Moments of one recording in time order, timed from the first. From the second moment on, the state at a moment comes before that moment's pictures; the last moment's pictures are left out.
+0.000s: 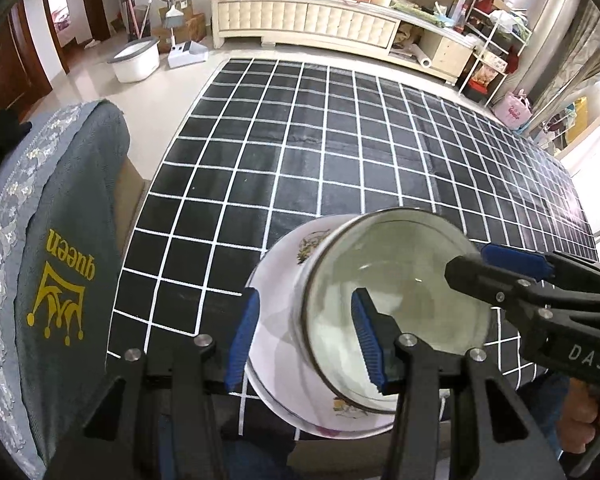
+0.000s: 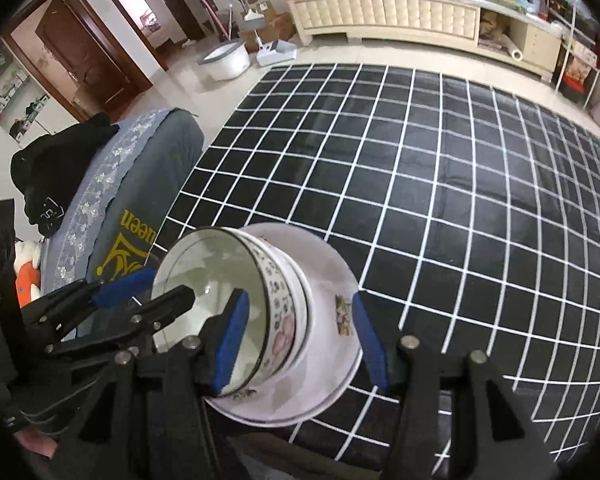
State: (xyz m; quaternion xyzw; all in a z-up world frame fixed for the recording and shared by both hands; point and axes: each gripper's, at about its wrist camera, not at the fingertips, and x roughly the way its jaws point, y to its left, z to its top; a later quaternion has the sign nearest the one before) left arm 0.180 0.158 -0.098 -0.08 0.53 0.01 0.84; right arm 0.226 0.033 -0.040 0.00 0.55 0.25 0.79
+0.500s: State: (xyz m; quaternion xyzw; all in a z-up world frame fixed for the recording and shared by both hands) left arm 0.138 0.114 -0.051 -0.05 0.47 -0.01 0.88; right arm 0.181 -0.011 -0.002 -0.01 0.49 0.21 0.84
